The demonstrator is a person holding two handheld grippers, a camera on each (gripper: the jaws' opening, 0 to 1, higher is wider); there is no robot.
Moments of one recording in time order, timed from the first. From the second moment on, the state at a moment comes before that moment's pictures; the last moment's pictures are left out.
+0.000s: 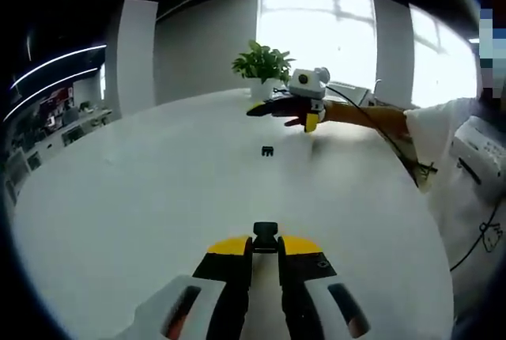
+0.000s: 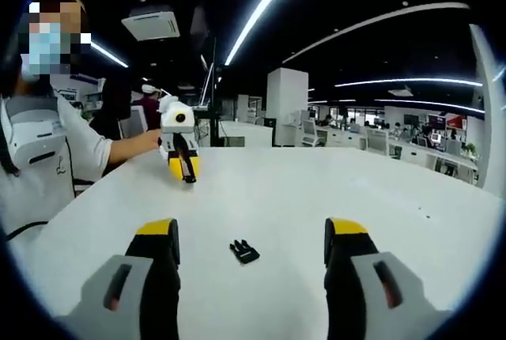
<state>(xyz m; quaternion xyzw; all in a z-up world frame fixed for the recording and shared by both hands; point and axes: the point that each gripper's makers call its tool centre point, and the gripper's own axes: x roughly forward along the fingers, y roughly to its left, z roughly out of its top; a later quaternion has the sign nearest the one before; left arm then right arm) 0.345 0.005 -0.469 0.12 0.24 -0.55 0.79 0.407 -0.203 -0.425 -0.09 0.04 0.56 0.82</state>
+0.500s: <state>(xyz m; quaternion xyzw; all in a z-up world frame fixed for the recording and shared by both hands) 0.336 0.004 -0.476 0.13 0.26 -0.57 0.77 0.401 -0.187 -0.436 -0.10 0.06 0.59 0.80</state>
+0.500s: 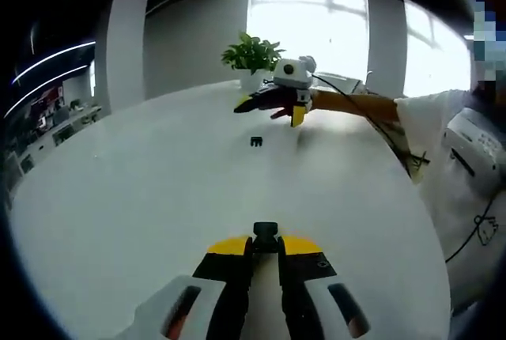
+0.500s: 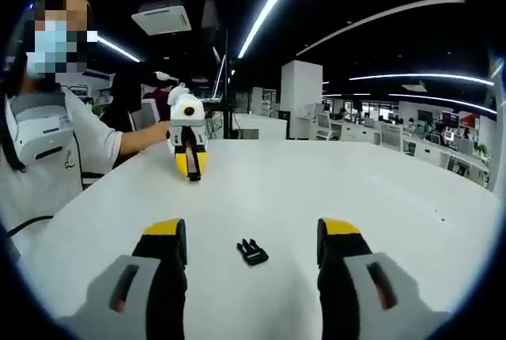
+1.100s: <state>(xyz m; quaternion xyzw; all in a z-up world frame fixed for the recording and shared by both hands) 0.324 -0.007 -0.479 0.15 0.25 -0.62 0.73 0.393 -0.177 -0.454 -0.13 0.11 0.62 0.77</state>
